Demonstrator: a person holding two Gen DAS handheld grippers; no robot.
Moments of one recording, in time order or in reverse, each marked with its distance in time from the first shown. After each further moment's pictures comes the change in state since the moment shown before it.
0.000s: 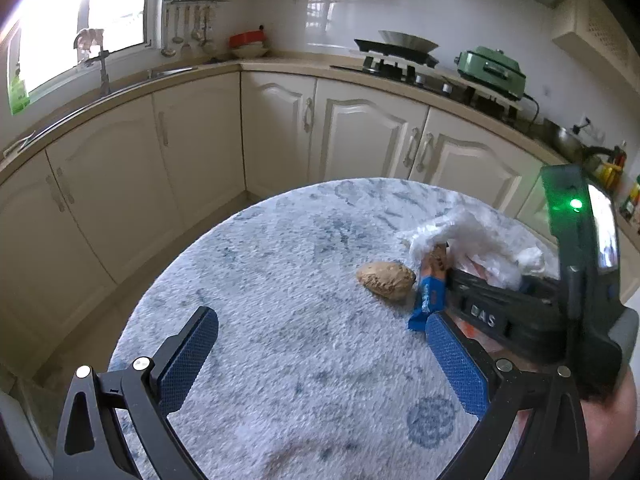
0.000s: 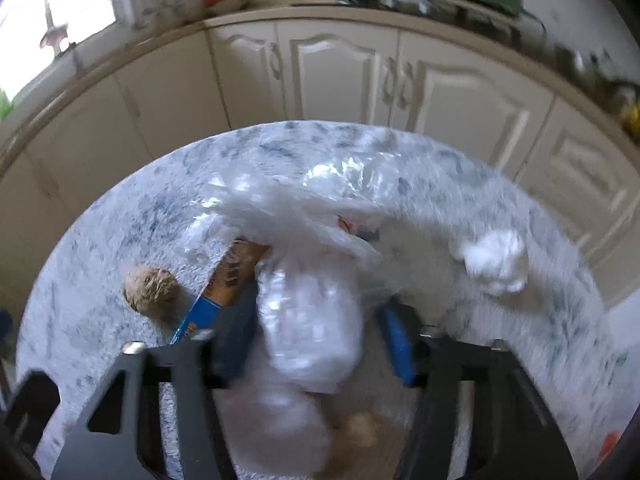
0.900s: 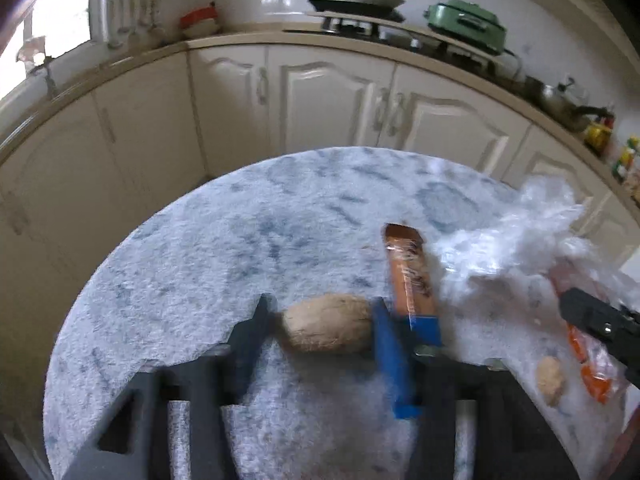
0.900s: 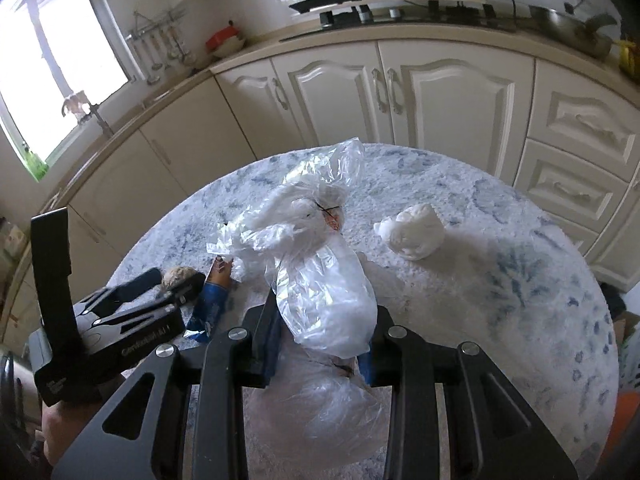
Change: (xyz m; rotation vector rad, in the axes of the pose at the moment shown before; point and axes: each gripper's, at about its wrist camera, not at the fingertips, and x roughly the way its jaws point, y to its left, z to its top) left arm 0.110 -0.033 0.024 0.097 0.115 -0.084; right arm -0.057 -0.074 -0.019 0.186 -0.070 0.189
